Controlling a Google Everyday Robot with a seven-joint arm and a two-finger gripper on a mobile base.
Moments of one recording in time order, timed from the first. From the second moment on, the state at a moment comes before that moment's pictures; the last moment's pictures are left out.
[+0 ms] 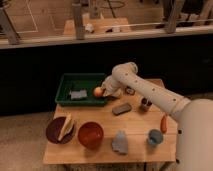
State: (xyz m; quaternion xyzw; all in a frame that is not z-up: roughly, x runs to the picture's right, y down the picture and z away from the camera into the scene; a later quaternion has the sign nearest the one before) arm 0.000 0.012 0.885 -0.16 -0.24 -0.13 0.95
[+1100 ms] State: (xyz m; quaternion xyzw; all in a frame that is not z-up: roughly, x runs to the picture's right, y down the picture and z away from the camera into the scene) arm 0.087 -0.151 0.748 -0.09 -0.29 -0.03 0.95
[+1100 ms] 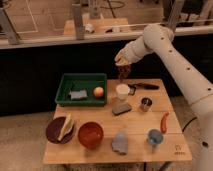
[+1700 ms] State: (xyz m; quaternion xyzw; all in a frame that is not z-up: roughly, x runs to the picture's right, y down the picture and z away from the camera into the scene) arm 0.084 -0.151 0.748 -0.09 -0.29 -0.03 0.95
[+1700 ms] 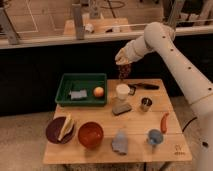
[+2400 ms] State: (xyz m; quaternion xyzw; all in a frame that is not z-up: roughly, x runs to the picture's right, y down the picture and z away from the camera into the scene) arm 0.001 -0.135 0.689 -0.08 -0.36 -0.11 0.92
